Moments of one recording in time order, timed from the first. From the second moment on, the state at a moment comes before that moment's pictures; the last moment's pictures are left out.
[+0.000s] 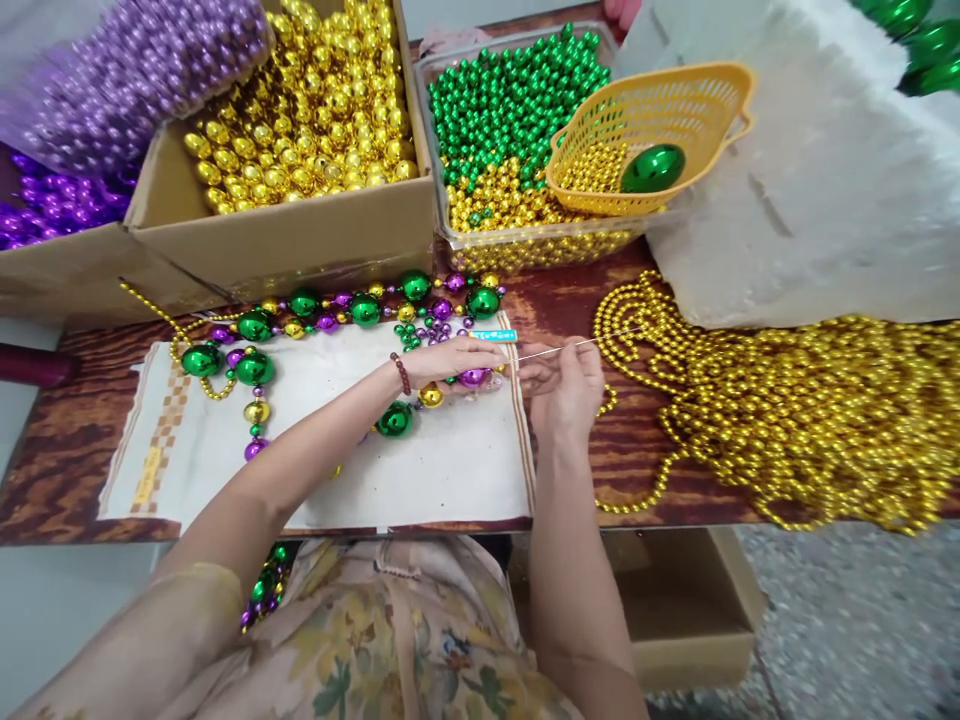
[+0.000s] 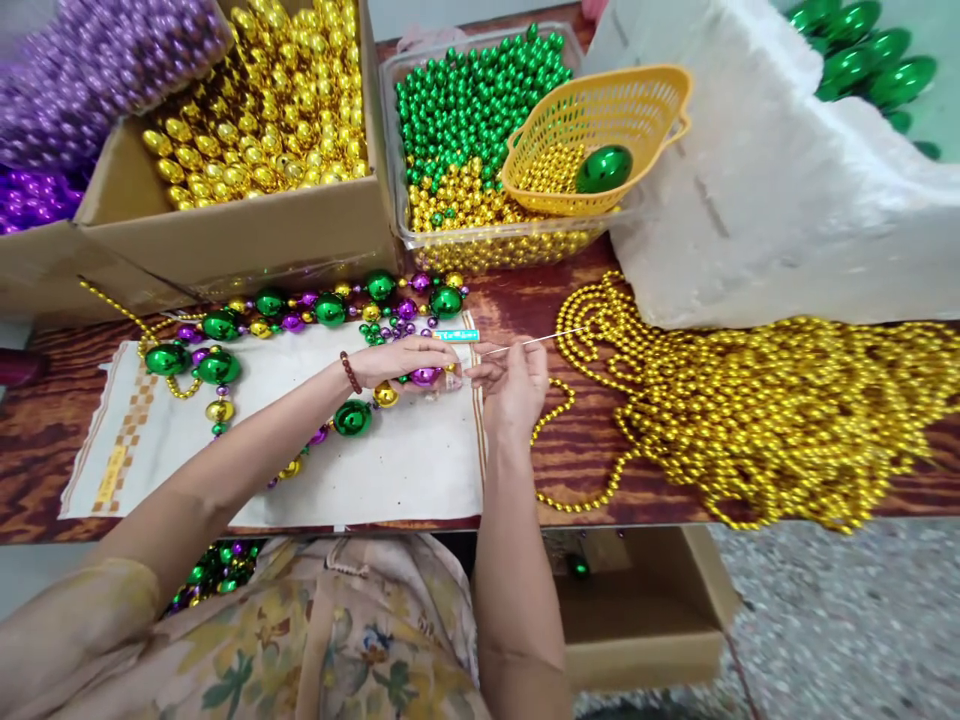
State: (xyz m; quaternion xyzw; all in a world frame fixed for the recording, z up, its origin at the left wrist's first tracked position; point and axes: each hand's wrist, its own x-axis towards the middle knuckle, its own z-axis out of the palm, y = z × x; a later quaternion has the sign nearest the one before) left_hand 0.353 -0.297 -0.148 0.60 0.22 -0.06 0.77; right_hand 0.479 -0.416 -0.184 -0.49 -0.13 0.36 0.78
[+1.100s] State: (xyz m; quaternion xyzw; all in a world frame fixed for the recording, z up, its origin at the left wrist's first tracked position) left_hand 0.318 -0.340 -0.163 0.69 0.20 0.12 0.69; right_hand 0.475 -0.469 -0.101 -0.58 -0.29 0.31 0.70
